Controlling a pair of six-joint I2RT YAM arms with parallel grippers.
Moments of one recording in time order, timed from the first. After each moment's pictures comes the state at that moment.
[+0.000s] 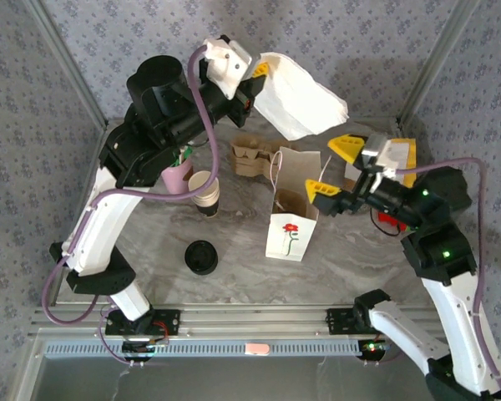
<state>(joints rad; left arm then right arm) -0.89 1.67 2.47 -0.69 -0.06 0.26 0.38 0.80 1.26 -0.35 -0.64 -0.02</state>
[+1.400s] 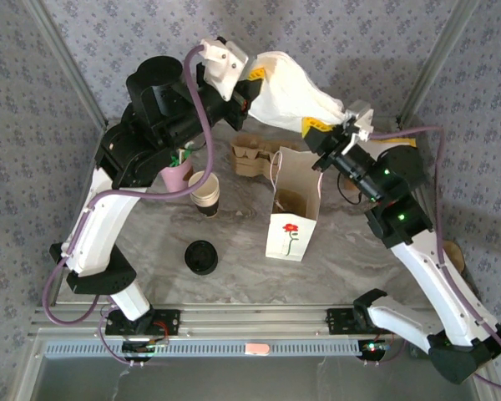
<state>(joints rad) -0.89 1.67 2.49 -0.78 -0.08 0.19 0.49 0.97 1.21 0.08 -0.27 0.16</state>
